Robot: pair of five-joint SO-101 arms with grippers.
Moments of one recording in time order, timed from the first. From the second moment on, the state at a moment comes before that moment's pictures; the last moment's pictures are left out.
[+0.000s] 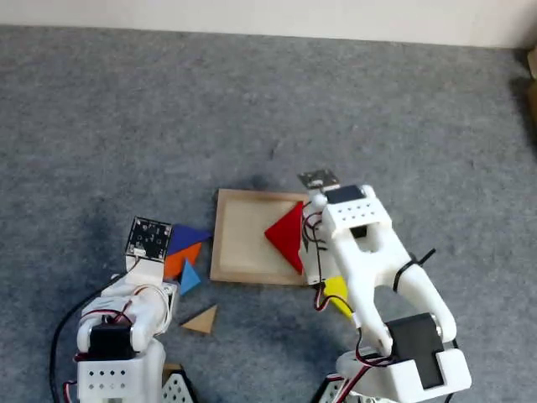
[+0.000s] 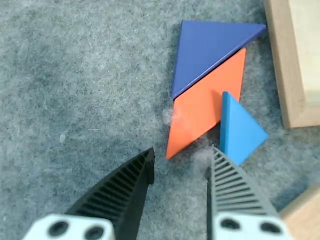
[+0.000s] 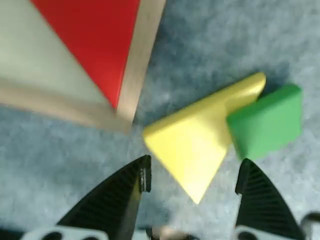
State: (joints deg) left arm -8.6 -104.1 96.0 76.4 -7.4; right arm -20.5 -7.2 39.0 73.7 3.6
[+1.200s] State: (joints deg) left arm -8.6 -104.1 96.0 76.4 -7.4; right arm -16.0 -7.7 42.7 64.5 -2.2
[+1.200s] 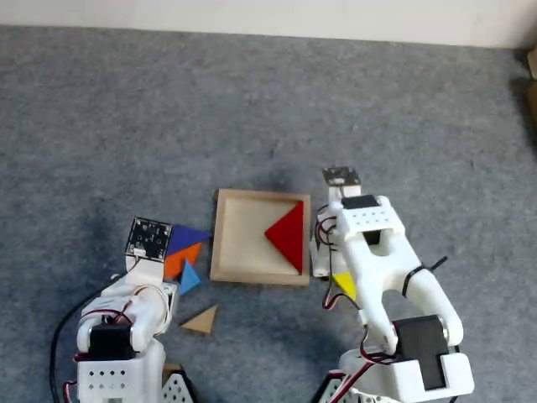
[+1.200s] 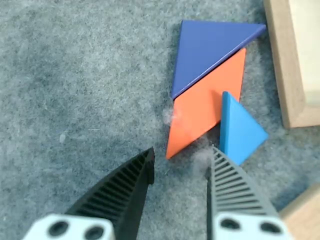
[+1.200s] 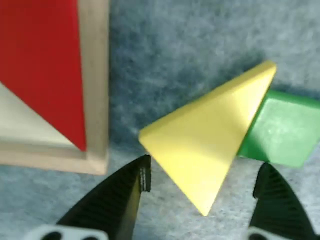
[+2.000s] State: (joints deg) left arm -8.6 -104.1 96.0 76.4 -7.4; right arm -17.9 0.0 39.6 59.1 -9.7
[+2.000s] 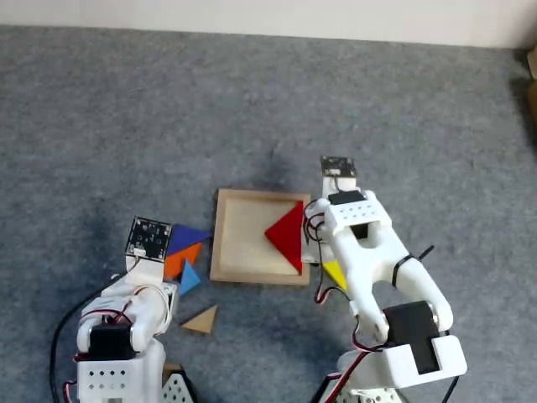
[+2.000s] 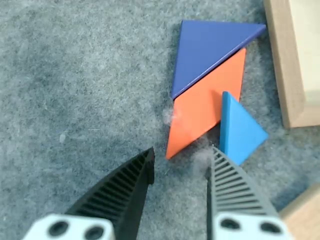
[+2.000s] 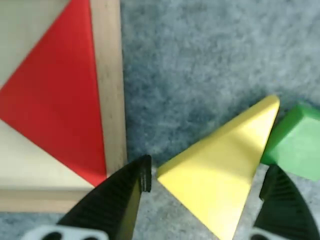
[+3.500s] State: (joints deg) left arm -8.6 -104.1 96.0 76.4 -7.4; right arm -15.1 -8.0 39.8 59.4 -1.5
